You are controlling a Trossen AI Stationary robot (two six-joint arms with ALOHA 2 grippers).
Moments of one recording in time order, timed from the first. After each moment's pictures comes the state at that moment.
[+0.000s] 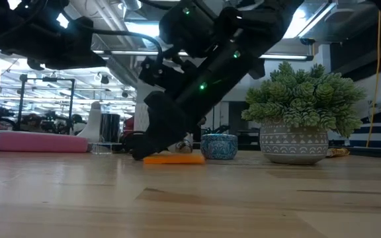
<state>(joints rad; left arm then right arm) -0.59 1.43 0.27 1.08 -1.57 -0.05 0.14 2.21 1.36 0.04 0.19 0.10</state>
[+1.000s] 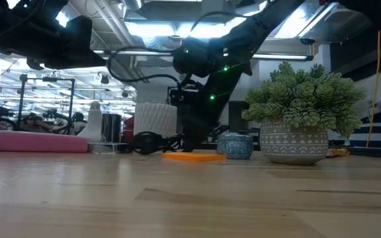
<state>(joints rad) -0.59 1.43 0.27 1.08 -1.57 -0.05 -0.17 2.18 1.37 -0.35 0.28 -0.07</state>
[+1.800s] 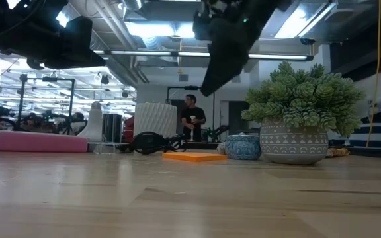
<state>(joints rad) -0.59 1.43 0.27 1.08 -1.57 -0.04 0.05 1.78 1.35 -0.58 0.13 0.16</state>
